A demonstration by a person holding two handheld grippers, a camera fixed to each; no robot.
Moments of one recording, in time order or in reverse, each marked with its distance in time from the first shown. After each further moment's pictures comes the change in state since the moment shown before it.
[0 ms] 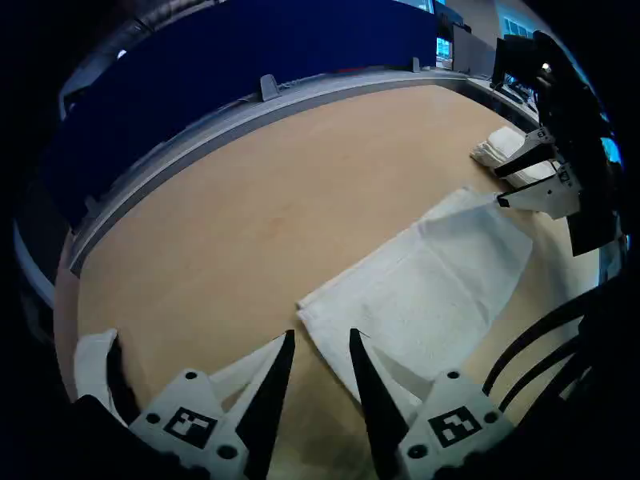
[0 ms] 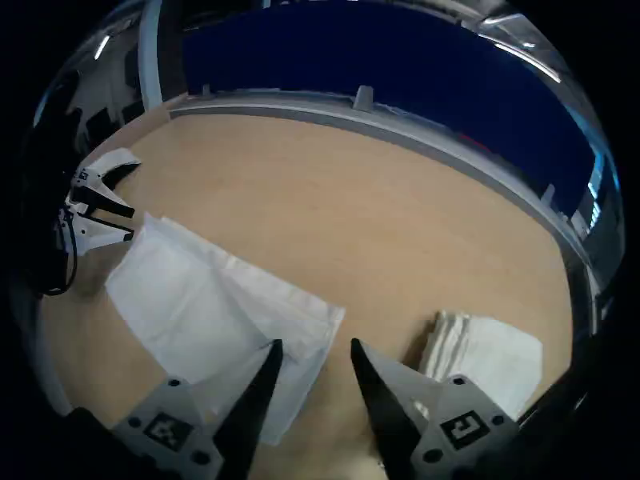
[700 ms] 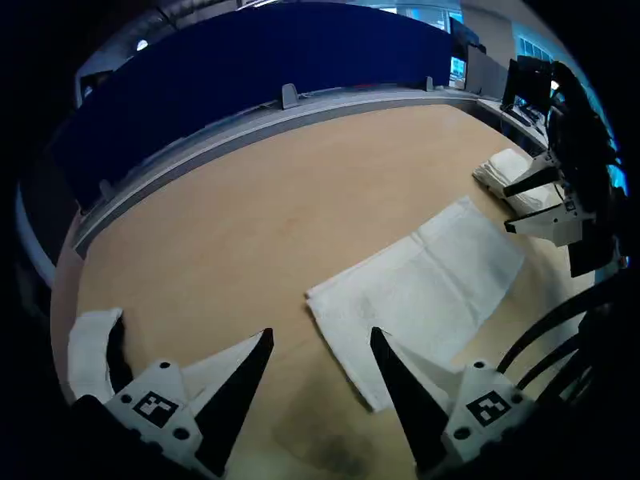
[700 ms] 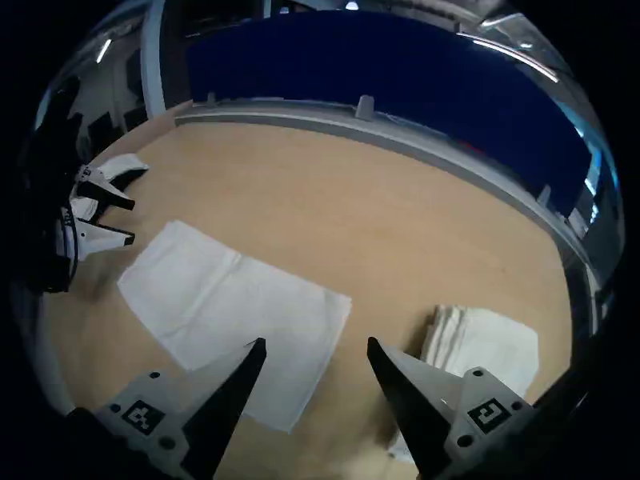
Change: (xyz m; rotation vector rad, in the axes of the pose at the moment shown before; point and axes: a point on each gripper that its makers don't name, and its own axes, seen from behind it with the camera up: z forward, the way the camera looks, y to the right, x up) left arm -0.009 -0.004 -0.025 0.021 0.046 -0.093; right arm -0.010 -0.012 -0.019 0.026 0.011 -0.010
